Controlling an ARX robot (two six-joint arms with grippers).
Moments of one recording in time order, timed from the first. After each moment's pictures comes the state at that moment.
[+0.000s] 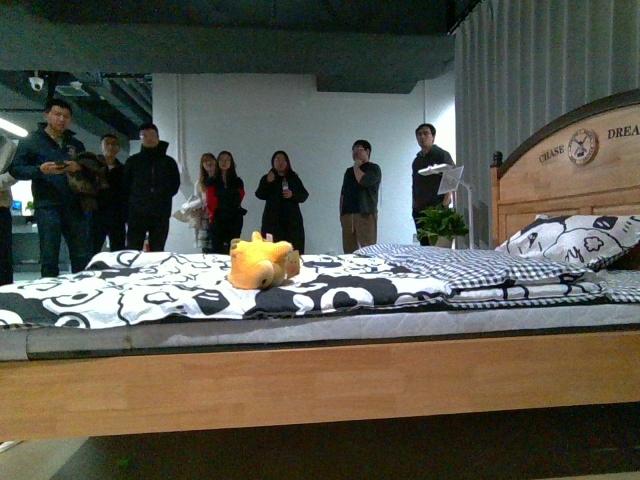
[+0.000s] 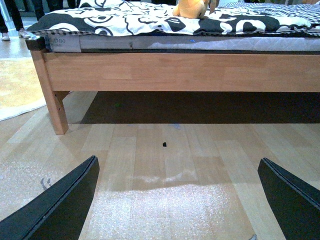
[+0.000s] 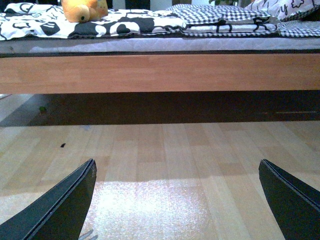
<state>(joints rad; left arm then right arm) 0.00 0.00 0.01 -0.01 0.00 -0.01 0.00 0.00 0.01 0.00 0.00 0.00</state>
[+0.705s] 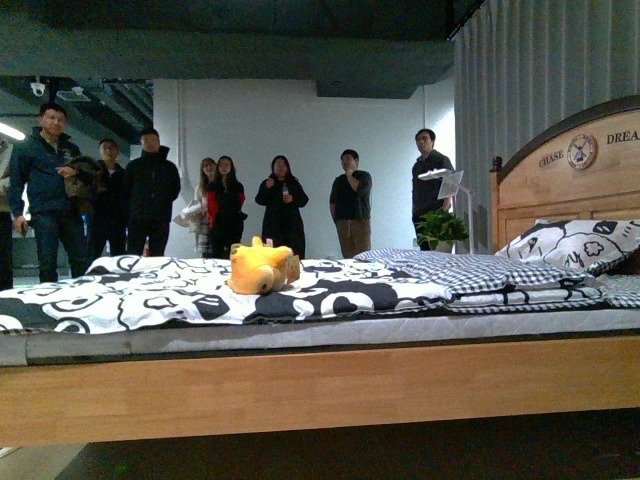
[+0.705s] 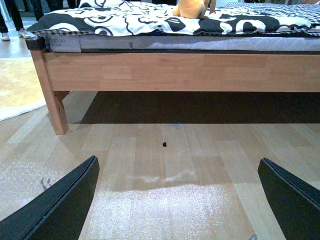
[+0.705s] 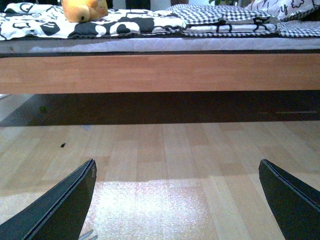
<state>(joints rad) 0.00 0.00 0.01 -0.01 0.00 -0.01 0.00 0.00 0.01 0.00 0.00 0.00</state>
